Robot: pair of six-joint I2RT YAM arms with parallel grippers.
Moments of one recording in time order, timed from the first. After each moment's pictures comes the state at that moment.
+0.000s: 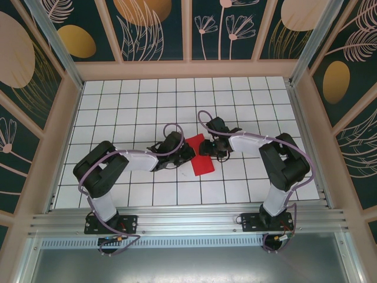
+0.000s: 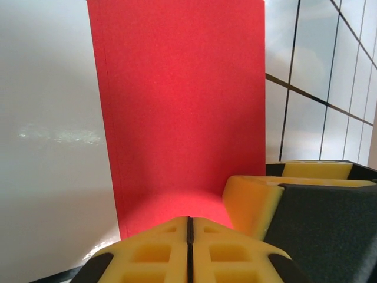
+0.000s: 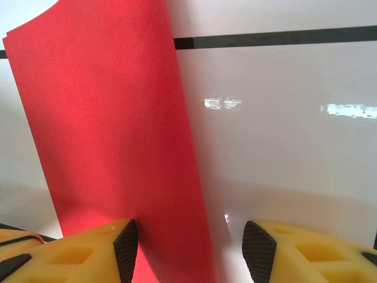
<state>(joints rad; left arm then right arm) -0.78 1.79 0.81 0.22 0.16 -1.15 0.60 1.76 0.98 -0.38 -0.16 0.57</state>
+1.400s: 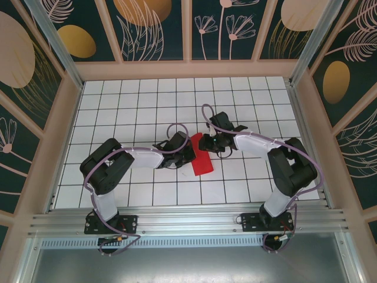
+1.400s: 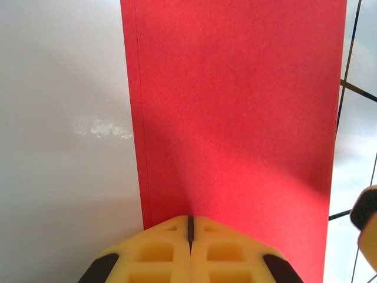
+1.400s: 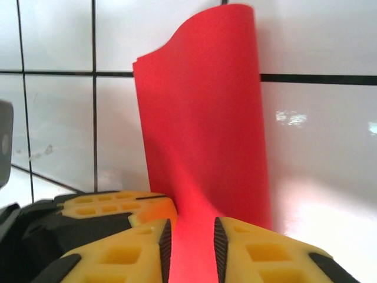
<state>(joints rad) -0.80 1.85 0.90 0.08 0.10 -1.13 0.57 1.67 0.98 -0.35 -0.32 0.56</state>
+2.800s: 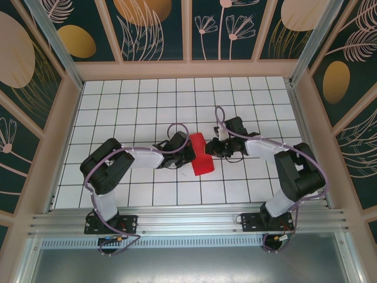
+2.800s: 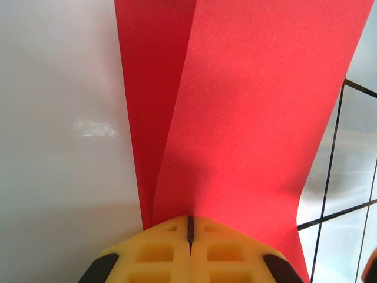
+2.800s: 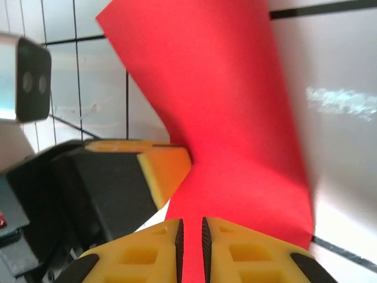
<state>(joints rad) -0.80 1.85 0.90 0.08 0.10 -1.10 0.44 1.60 0.80 -0.23 -0.62 0.53</state>
